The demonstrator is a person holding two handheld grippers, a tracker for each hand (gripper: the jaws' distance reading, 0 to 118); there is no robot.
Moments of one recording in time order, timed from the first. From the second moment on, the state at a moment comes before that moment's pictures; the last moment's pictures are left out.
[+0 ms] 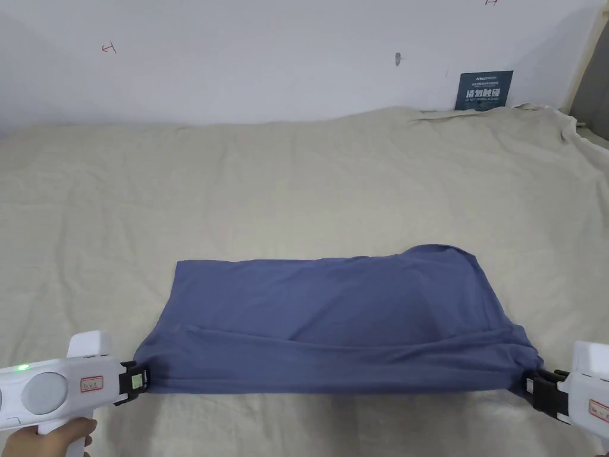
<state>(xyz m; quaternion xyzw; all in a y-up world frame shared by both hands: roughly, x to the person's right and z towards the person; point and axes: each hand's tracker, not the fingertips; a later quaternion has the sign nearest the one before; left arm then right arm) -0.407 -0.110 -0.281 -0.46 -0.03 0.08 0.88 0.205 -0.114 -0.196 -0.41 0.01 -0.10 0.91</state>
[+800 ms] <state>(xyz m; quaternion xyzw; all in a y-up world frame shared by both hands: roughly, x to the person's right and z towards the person) -0.382 -0.162 -0.194 -0.51 0.01 0.03 0.86 0.188 -0.150 -0.133 -0.47 -0.04 -0.10 0.88</state>
